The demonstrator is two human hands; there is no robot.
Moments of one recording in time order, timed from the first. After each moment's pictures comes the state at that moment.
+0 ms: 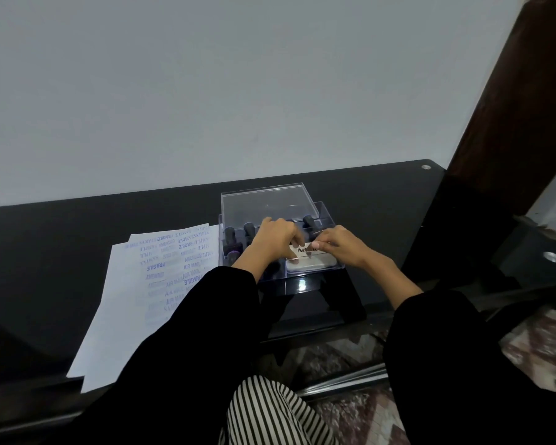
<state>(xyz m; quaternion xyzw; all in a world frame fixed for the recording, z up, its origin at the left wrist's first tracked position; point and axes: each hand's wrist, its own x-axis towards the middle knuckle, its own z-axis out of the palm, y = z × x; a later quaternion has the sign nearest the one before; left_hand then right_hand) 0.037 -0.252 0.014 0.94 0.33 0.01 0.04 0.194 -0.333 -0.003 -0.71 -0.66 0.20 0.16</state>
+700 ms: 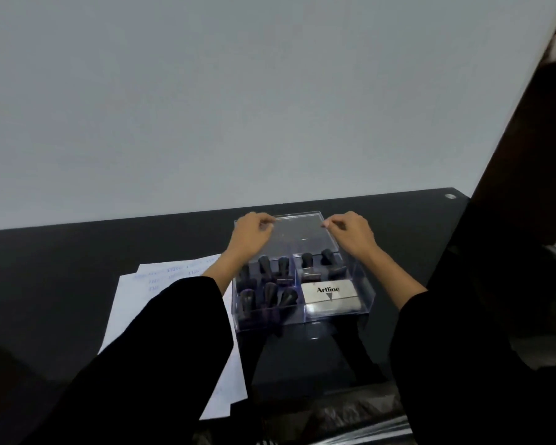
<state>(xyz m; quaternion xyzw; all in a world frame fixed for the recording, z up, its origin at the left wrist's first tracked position) -0.002 -0.172 0.035 0.81 0.46 0.27 0.24 0.194 -0.253 0.033 -0.73 -0.57 0.10 0.36</state>
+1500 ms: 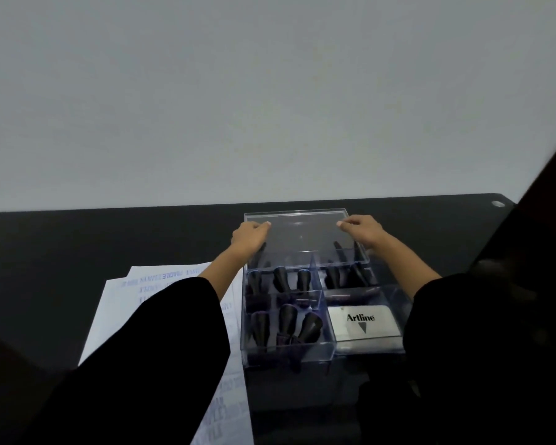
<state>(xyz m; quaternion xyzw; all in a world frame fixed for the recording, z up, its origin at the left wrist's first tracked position) -0.004 -0.103 -0.002 0.66 0.60 0.23 0.38 0.212 -0.158 0.003 -0.77 -0.48 0.28 0.31</state>
